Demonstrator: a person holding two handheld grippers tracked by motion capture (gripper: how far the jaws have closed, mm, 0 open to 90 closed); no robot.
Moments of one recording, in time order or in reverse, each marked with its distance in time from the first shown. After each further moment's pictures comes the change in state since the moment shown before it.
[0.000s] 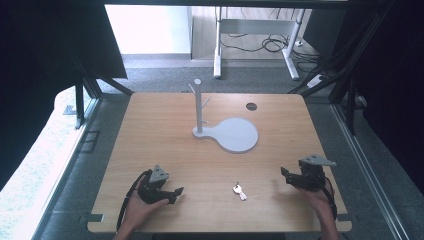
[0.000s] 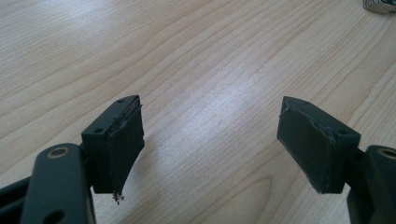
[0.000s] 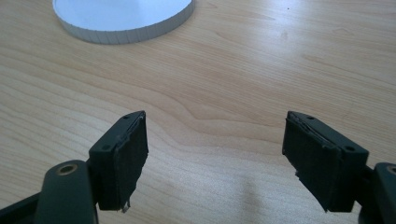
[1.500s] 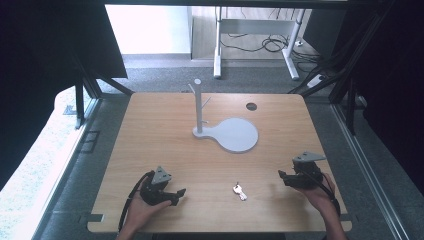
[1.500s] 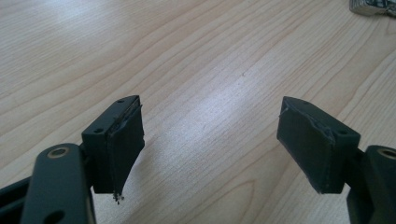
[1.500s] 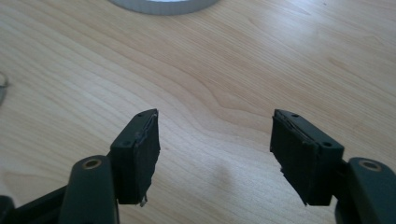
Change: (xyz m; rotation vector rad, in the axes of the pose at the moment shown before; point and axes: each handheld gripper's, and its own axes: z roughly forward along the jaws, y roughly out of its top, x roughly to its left) left arm -0.009 0.002 0.000 -0.006 -0.006 0.008; right arm 0.017 0.022 -0.009 0.149 0.032 -0.170
